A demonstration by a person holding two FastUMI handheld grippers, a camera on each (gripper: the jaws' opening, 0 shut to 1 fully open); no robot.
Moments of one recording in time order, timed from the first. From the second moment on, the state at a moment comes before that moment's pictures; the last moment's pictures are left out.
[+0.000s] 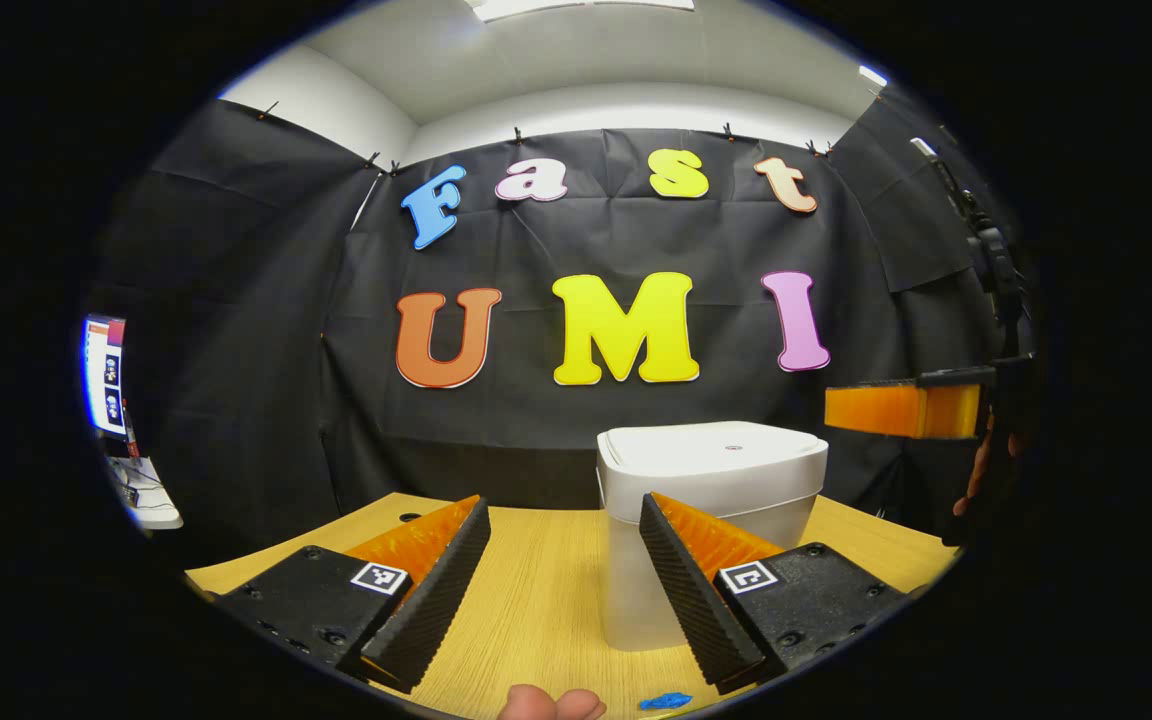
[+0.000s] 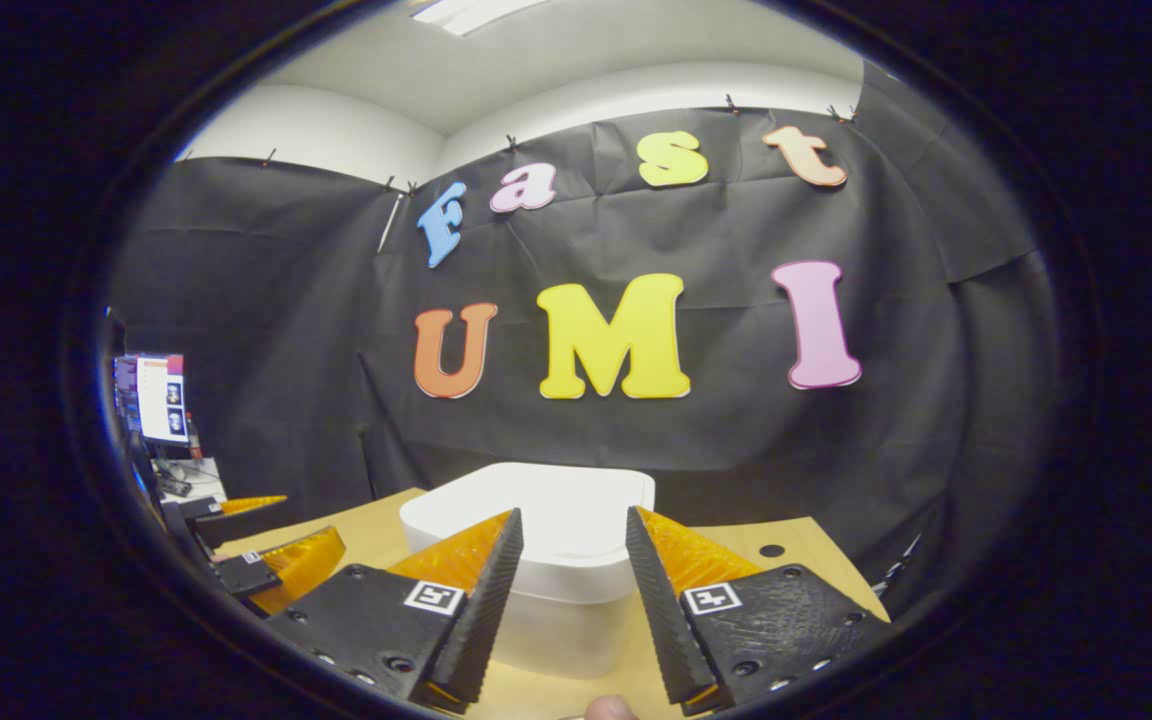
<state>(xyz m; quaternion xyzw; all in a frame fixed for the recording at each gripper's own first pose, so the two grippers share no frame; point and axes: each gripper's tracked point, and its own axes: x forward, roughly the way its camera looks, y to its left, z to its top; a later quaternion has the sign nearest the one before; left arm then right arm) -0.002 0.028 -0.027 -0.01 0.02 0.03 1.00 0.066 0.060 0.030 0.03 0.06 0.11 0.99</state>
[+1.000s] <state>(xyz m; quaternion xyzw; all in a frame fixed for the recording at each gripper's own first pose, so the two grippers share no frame) -0.005 0.039 -0.049 -0.02 0.05 0.02 1.00 0.117 0.111 -0.016 0.00 0.18 0.18 0.97</state>
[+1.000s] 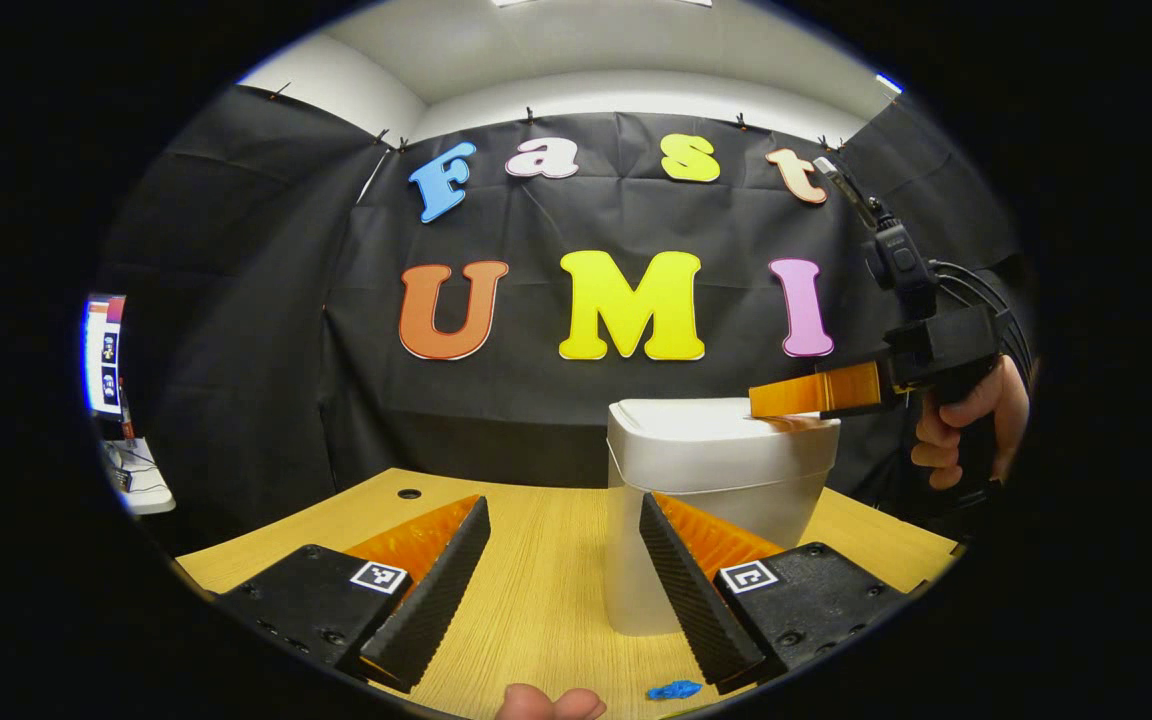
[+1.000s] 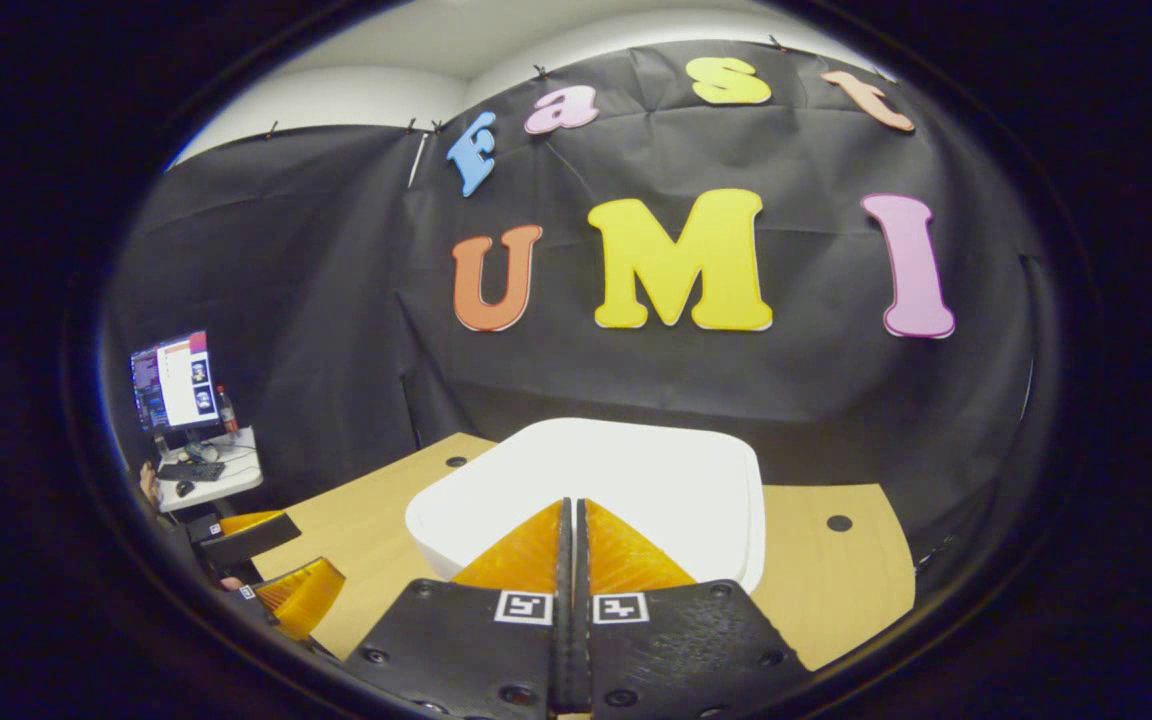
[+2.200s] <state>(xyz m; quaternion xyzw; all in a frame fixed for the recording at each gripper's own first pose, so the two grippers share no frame) -0.008 -0.004 -0.081 -0.07 0.10 -0.02 0.99 0.044 0.035 0.037 0.03 0.00 0.10 0.99</state>
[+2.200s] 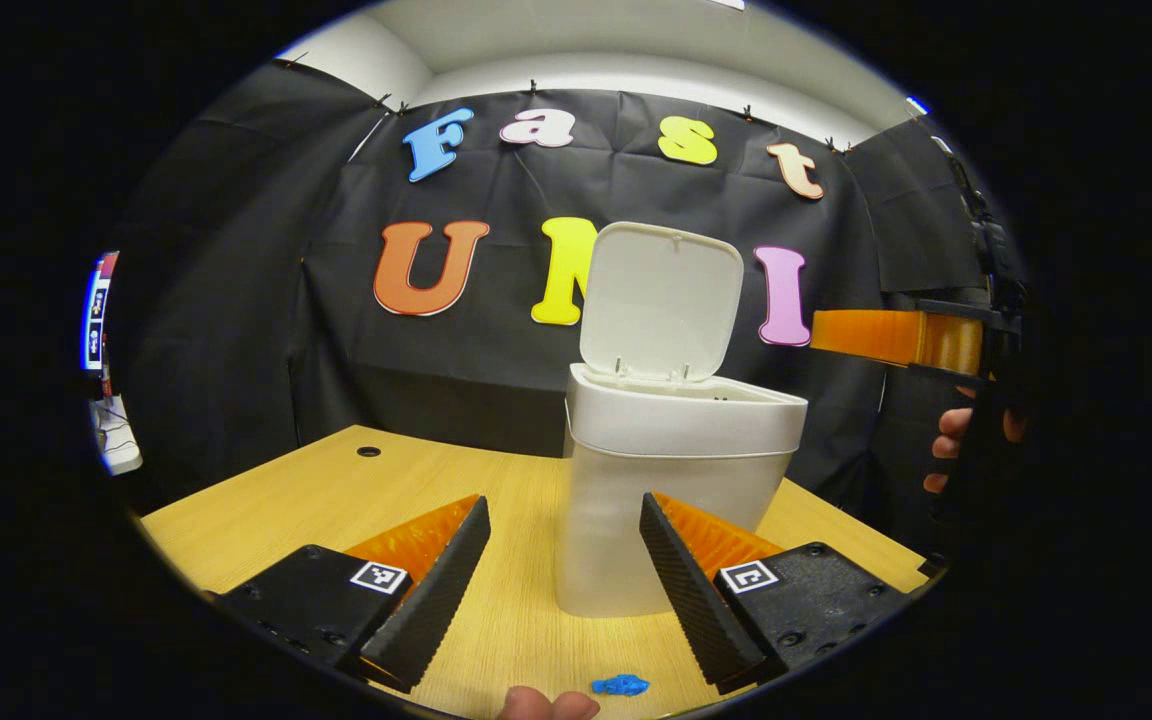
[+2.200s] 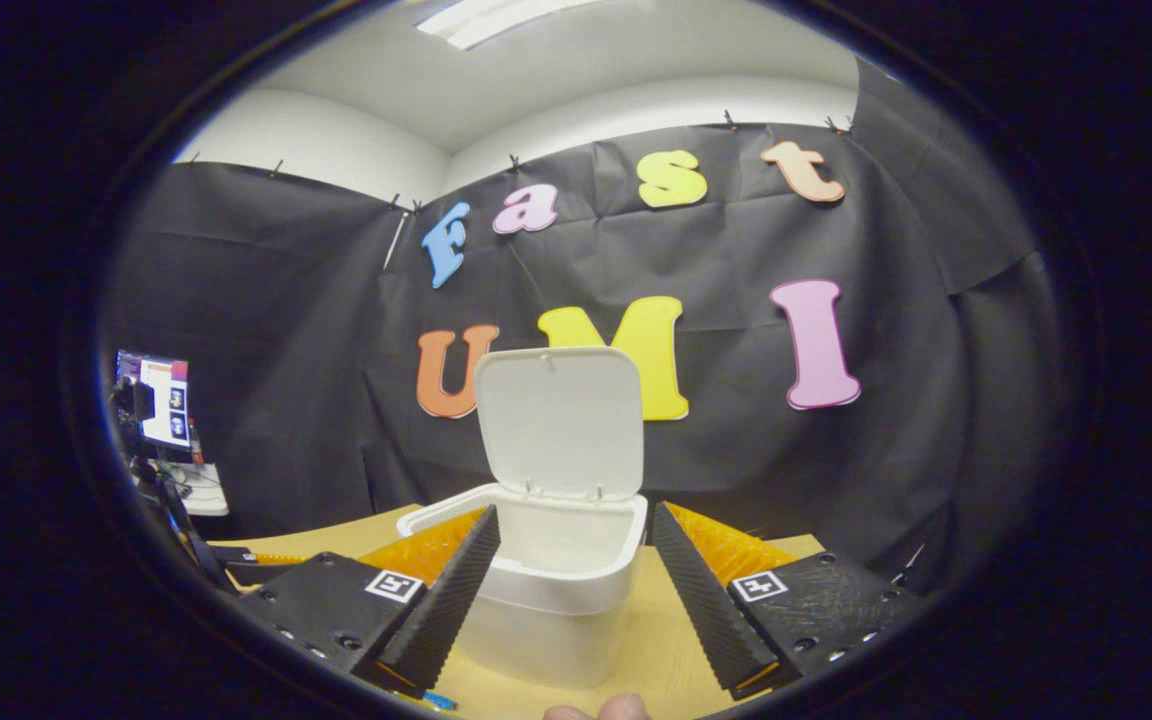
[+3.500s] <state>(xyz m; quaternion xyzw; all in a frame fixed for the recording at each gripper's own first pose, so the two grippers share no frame) -0.091 -0.067 -0.258 -0.05 0.30 -0.06 0.95 -0.061 -0.049 -0.113 0.01 0.05 0.01 1.00</state>
